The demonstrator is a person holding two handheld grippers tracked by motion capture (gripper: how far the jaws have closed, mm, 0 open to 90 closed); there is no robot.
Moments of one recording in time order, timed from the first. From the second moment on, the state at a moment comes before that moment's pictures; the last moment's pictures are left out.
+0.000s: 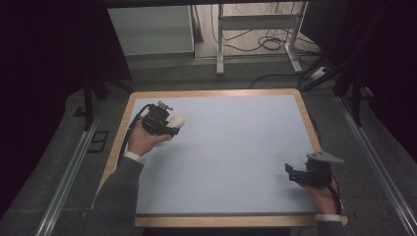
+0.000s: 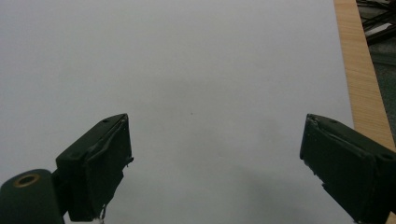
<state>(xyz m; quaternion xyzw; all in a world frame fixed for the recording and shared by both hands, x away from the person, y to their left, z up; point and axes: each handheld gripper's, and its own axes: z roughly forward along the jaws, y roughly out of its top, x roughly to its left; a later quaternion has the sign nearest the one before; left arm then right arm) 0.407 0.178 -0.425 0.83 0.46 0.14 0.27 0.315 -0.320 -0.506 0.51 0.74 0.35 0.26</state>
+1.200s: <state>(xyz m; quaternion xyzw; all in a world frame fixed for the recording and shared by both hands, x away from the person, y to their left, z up) 0.438 0.210 -0.438 0.81 0.52 0.14 0.25 0.316 -0.319 -0.507 0.51 0.74 0.35 0.26</state>
